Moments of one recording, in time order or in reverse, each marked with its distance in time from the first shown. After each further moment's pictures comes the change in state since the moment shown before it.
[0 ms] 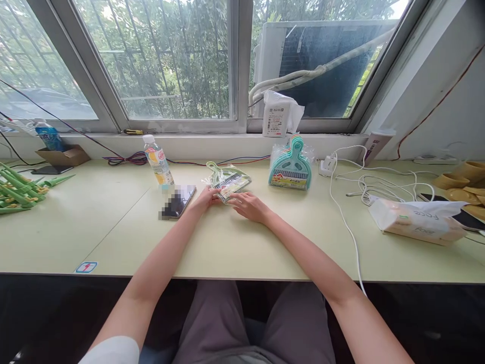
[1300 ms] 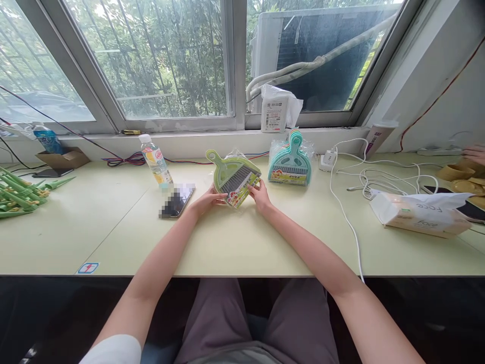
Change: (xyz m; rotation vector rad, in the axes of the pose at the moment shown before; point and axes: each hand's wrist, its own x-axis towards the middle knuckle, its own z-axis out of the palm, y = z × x) left_hand -0.015 -0.001 0.005 0.104 -0.308 0.098; right_hand 0.010 0.023 0.021 1.366 0.705 0.956
